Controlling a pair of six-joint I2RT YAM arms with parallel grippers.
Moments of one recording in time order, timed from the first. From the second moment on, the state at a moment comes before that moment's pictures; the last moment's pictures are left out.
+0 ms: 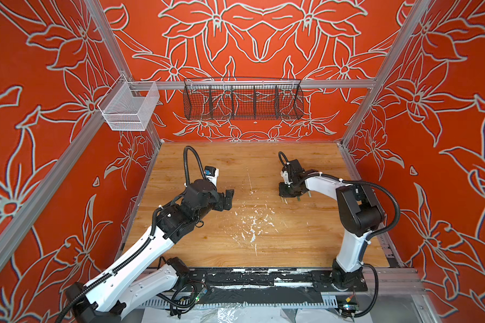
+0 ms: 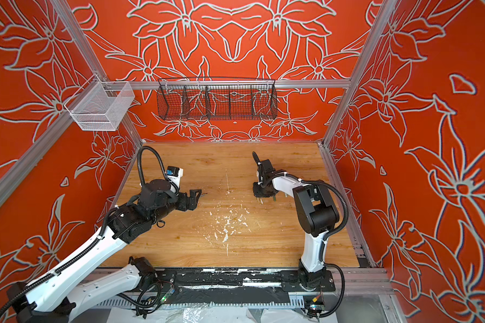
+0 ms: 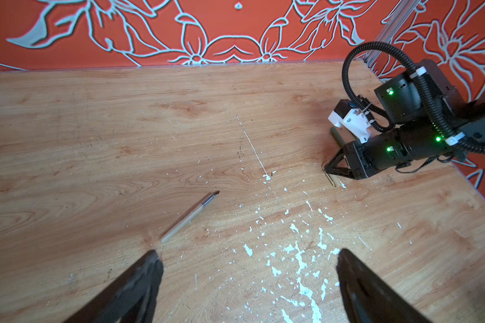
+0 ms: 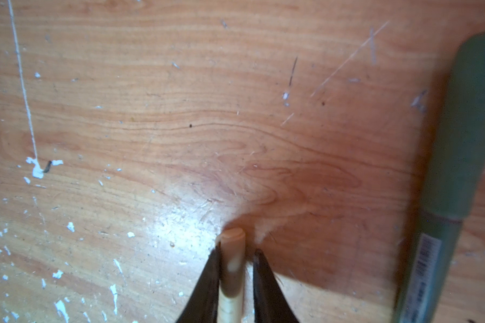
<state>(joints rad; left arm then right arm) -0.60 0.90 0.92 -0.57 -0.22 -0.34 0.35 1.88 1.20 -0.52 -0.15 0.29</state>
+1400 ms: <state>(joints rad) -0.58 1.07 0.95 -0.62 -0.24 -0.37 0.37 1.60 1.12 -0.51 -0.17 0.33</state>
